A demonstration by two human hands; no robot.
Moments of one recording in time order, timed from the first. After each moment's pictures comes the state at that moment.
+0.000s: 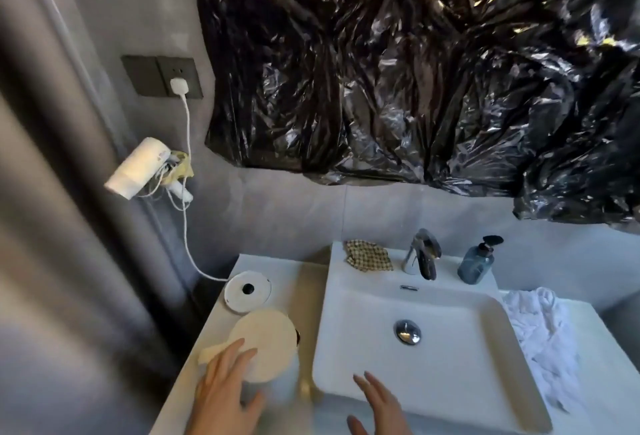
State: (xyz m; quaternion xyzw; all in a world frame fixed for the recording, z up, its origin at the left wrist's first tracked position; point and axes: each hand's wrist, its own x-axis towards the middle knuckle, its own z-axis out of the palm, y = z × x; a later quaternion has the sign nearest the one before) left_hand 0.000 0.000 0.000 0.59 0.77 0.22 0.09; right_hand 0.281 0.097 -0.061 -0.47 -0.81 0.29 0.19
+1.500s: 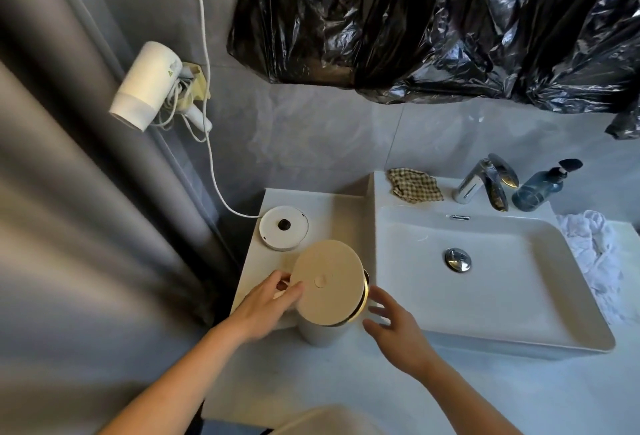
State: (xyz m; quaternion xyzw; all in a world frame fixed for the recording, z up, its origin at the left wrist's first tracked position) left_hand -0.129 0.028 0.001 0.43 0.73 0.24 0.47; right_hand 0.149 0.086 -0.024 -0.53 -0.64 0.53 0.14
